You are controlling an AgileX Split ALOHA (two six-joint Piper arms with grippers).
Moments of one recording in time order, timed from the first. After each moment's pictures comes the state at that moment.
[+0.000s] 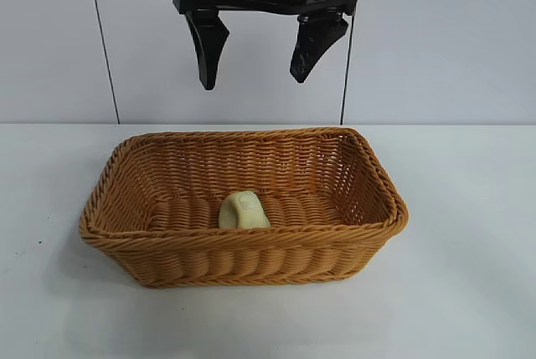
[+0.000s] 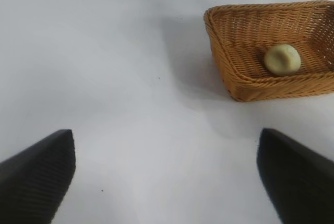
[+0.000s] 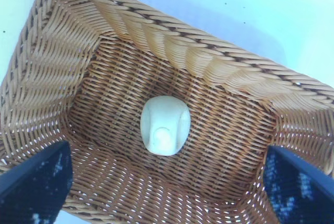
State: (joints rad) left arm -0.07 -0.01 -0.50 -0.07 1.06 0.04; right arm 0.59 2.09 -1.96 -0.03 1.21 0.20
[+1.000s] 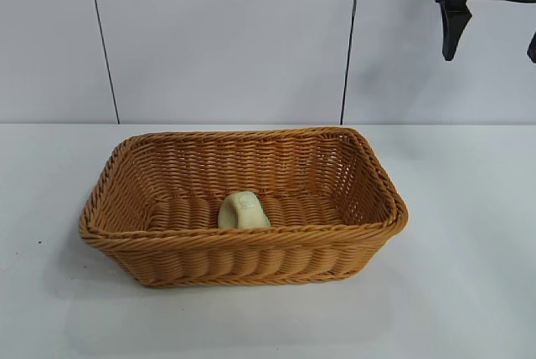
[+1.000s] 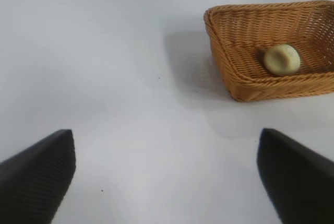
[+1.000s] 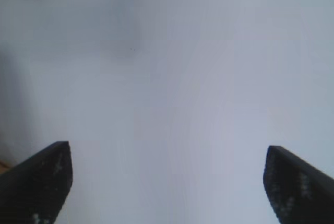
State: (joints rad) left arm -0.07 -0.01 -0.50 -0.07 1.06 0.04; right arm 0.01 2.09 -1.95 -0.10 1.22 0.17
